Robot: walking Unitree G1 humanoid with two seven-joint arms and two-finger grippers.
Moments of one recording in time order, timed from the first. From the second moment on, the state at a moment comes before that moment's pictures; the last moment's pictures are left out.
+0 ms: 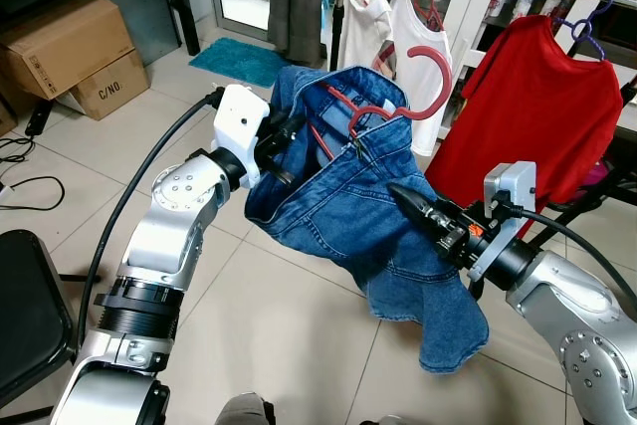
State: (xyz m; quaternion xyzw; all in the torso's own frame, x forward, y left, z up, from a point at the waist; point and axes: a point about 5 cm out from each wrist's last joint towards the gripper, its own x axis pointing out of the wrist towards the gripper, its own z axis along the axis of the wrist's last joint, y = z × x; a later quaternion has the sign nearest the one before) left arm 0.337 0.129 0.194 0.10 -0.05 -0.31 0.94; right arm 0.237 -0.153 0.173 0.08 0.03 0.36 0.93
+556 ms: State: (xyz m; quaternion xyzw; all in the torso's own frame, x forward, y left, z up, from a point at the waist) left arm 0.338 0.136 0.189 0.13 -0.03 -0.31 0.94; right arm 0.236 -0.153 0.173 0.08 0.03 0.37 0.93
